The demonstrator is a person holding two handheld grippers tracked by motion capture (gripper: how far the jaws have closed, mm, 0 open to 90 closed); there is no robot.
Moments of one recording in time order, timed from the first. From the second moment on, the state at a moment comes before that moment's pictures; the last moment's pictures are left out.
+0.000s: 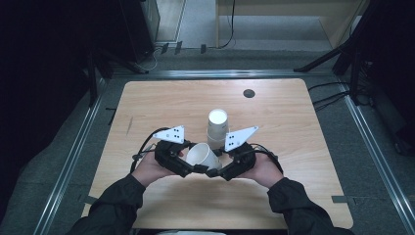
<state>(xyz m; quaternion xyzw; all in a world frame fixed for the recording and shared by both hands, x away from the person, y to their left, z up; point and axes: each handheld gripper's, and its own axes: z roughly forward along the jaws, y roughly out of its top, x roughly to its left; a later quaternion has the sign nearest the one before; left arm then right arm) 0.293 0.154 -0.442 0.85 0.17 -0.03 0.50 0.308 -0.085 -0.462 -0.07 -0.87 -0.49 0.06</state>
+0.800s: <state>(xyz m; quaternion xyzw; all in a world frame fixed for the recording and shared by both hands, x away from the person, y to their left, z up) 0.305 0.169 -0.438 0.85 0.19 -0.03 0.49 0.307 -0.081 -0.474 -0.11 -0.89 -0.45 0.03</state>
